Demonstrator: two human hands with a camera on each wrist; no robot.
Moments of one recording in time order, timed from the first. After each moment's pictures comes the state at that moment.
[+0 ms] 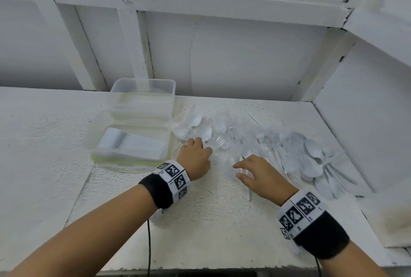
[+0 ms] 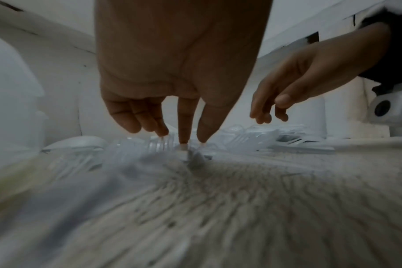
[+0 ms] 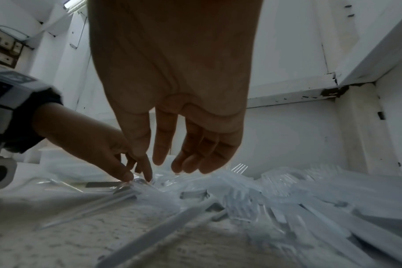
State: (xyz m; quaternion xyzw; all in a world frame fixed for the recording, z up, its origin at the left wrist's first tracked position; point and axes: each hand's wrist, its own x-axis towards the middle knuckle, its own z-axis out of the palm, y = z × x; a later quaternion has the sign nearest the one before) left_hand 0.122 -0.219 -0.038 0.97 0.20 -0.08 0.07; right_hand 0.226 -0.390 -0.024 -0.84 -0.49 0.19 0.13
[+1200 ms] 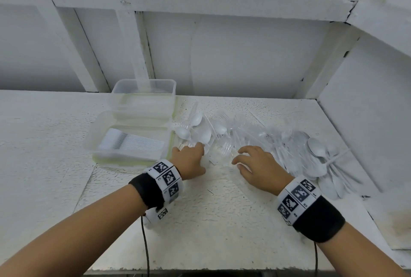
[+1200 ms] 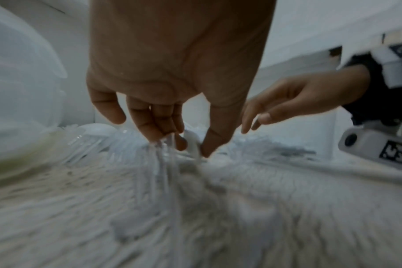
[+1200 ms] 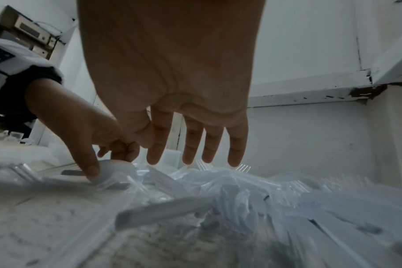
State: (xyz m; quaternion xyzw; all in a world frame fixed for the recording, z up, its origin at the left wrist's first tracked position) left_hand 0.114 -0.215 -0.027 0.94 0.25 -0.12 0.17; right_hand 0.241 -0.379 -0.024 -0.83 -0.53 0.14 0.07
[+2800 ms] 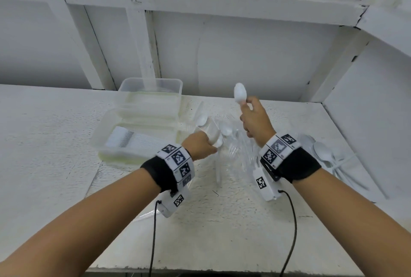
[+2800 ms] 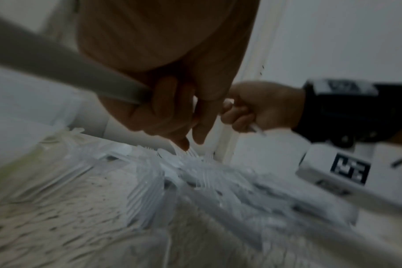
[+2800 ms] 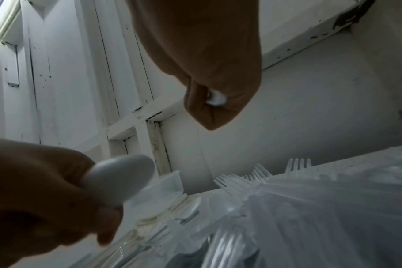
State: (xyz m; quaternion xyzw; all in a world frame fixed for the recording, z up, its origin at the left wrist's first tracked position) left_hand 0.134 -0.203 -0.003 0.86 0.35 -0.07 0.38; right_hand 0.265 -0.291 0.022 -0.78 -0.27 0.20 0.53
